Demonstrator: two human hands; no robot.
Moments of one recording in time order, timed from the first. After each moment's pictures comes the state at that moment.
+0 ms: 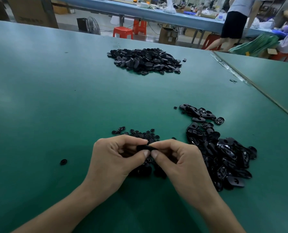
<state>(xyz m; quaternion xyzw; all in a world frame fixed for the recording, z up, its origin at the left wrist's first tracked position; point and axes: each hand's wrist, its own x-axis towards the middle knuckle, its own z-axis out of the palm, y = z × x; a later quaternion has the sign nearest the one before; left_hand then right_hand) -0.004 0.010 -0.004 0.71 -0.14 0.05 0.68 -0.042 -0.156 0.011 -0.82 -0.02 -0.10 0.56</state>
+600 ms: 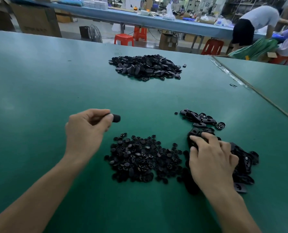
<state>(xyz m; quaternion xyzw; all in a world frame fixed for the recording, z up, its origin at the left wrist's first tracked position) 0.070 0.049 0.008 0.77 0.01 0.18 0.61 -0.023 -0.199 0.006 -0.96 0.22 -0.12 0.11</state>
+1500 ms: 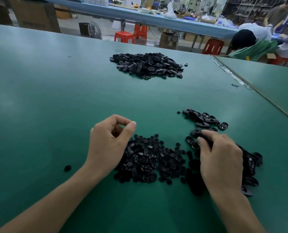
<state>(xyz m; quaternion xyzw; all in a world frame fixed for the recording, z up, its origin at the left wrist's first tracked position) 0.052 0.019 -0.010 0.77 -0.10 0.15 0.62 -0.019 -0.198 0.008 -0.92 0.18 -0.31 0.17</state>
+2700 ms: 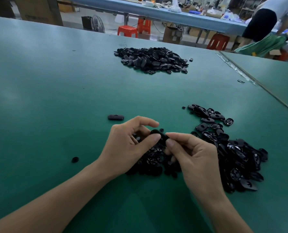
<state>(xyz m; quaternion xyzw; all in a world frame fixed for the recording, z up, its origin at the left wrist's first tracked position) 0.030 0.012 -0.006 0.74 -0.23 0.07 0.63 -0.032 -0.149 0.003 -0.78 0.02 -0.19 0.60</state>
